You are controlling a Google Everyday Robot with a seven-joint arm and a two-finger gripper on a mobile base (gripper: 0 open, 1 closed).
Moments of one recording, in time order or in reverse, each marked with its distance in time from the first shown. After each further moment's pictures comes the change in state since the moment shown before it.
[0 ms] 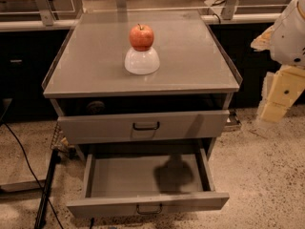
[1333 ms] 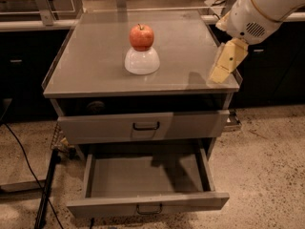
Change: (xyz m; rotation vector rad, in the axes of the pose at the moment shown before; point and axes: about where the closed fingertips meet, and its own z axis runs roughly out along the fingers) arm -0.072 -0.096 0.050 0.031 -0.242 0.054
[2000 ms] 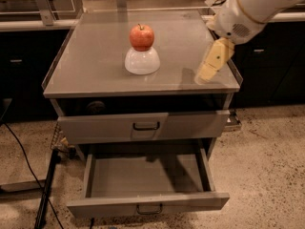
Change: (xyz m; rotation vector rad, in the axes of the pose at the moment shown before) arm -0.016 -0.011 0.019 0.002 -0.040 -0.003
